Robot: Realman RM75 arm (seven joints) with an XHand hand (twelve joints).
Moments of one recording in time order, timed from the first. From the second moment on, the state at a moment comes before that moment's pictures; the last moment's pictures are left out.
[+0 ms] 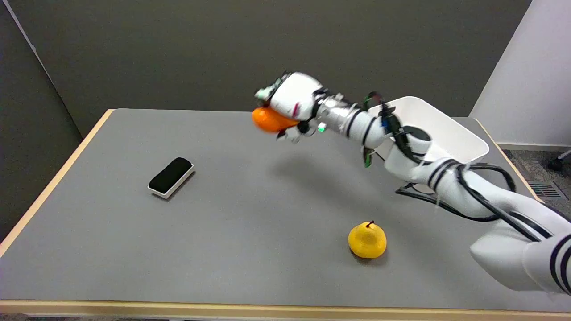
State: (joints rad) arm 0.72 -1.10 -2.09 0.92 -0.61 0.53 0.84
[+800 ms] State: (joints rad) arm 0.27 -0.92 -1.48 1.34 -0.57 0.03 0.73
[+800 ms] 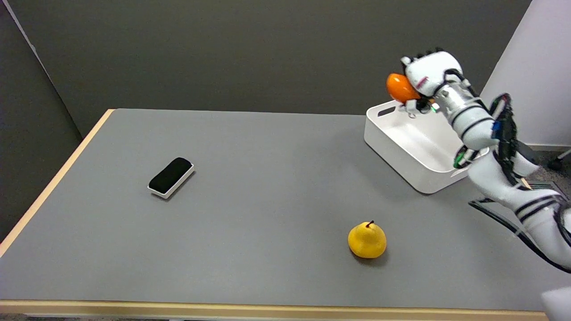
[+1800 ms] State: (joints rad) arm 0.09 -0.92 -1.44 1.33 -0.32 -0.03 0.90
